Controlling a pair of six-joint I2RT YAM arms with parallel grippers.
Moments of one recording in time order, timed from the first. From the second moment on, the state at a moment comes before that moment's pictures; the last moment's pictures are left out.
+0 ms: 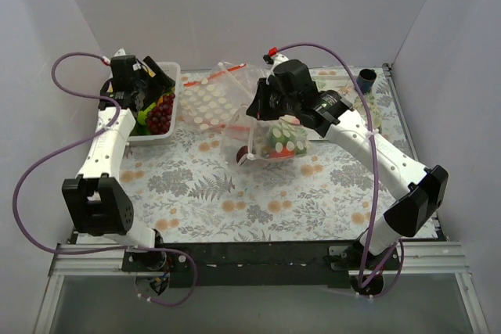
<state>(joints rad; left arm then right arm) 0.00 1.47 1.42 -0.44 0.08 -0.67 0.77 1.57 1.66 -0.61 -0.06 0.54</state>
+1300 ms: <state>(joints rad) 0.20 2.27 1.97 -0.26 -0.16 -0.55 0.75 1.47 1.37 -0.40 -0.20 0.49</state>
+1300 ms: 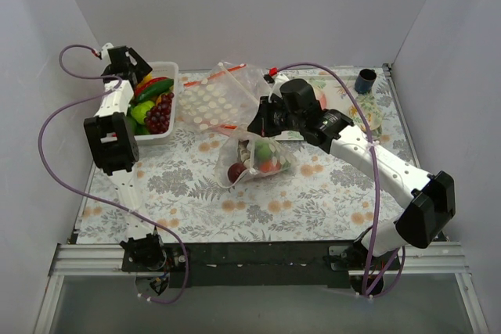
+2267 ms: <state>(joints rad) 0.20 2.23 2.17 -0.58 -0.44 -0.56 0.75 1.47 1.28 -0.33 -0.24 0.49</state>
